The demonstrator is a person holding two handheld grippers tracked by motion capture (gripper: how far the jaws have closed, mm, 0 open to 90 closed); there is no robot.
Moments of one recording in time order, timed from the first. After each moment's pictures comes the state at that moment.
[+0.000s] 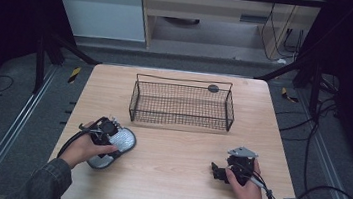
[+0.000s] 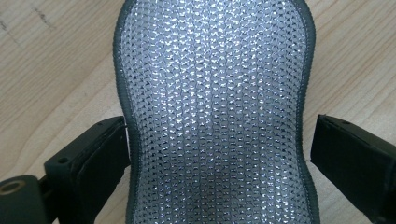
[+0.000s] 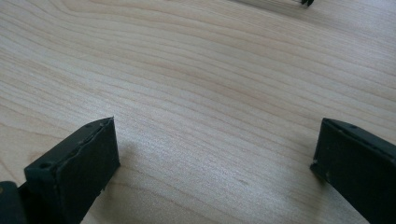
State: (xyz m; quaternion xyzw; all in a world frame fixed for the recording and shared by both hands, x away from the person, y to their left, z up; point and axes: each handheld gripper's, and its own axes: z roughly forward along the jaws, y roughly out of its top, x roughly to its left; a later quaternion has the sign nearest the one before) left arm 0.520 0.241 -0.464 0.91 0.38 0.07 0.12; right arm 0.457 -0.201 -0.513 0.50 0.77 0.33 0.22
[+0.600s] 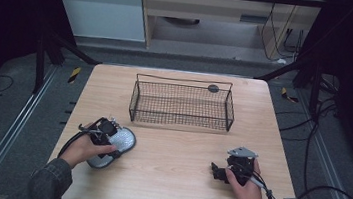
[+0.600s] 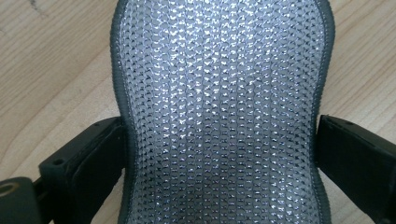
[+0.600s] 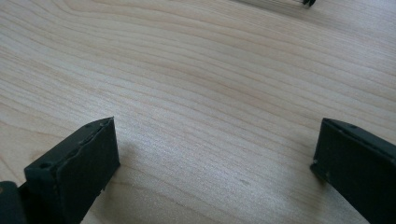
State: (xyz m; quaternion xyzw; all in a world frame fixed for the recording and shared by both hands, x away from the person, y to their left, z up) left arm 0.524 0.246 -0.475 0.91 0.39 0.06 0.12; right arm 0.457 -0.201 -0.513 0.50 0.77 0.33 0.21
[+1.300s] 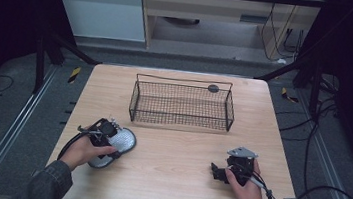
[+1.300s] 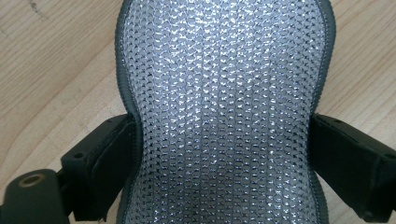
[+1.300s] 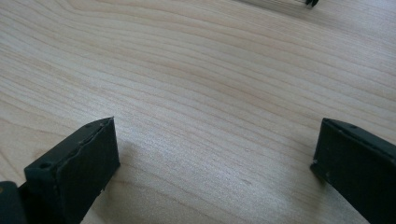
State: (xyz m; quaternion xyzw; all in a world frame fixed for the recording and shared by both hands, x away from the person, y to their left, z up) left arm 0.520 0.245 -0.472 0.91 0.39 0.07 0.13; right arm 0.457 -0.200 -0.513 0.50 0.77 0.33 0.21
